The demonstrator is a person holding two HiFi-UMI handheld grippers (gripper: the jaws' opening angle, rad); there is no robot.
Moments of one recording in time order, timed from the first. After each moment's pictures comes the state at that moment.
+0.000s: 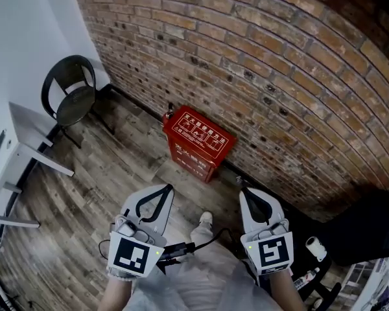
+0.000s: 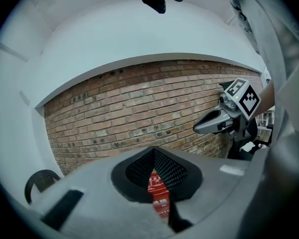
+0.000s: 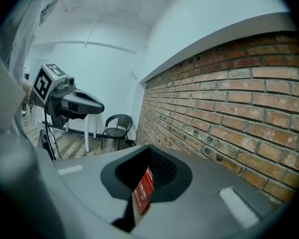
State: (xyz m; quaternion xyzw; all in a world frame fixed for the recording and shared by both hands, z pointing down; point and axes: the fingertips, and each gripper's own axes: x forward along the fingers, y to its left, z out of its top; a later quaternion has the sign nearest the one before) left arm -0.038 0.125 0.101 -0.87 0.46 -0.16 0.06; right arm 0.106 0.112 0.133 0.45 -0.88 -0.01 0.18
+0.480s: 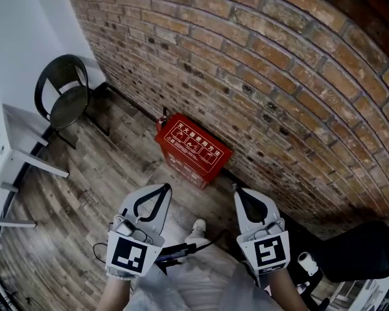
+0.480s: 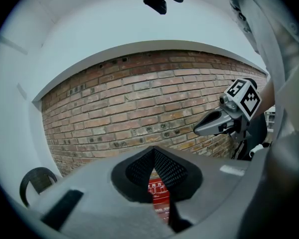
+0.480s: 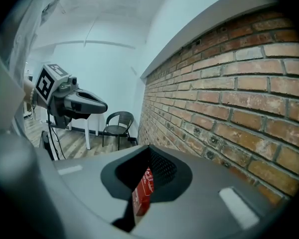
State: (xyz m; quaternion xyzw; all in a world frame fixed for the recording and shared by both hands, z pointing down) left arm -0.018 0.026 0.116 -0.87 0.47 -0.16 0.04; right arm 0.118 0.013 0.150 0.41 -0.89 0.00 0.20
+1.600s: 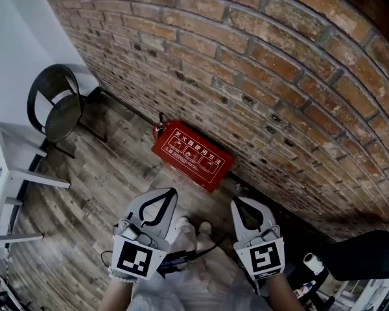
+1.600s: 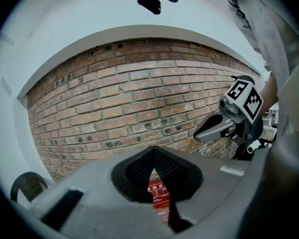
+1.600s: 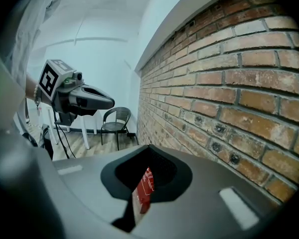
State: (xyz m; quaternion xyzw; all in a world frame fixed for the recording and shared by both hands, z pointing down) left arm -0.009 -0.045 0.135 -0.89 0.42 -0.19 0.03; right arm 0.110 -0.038 0.182 0.42 -0.88 0.05 0.21
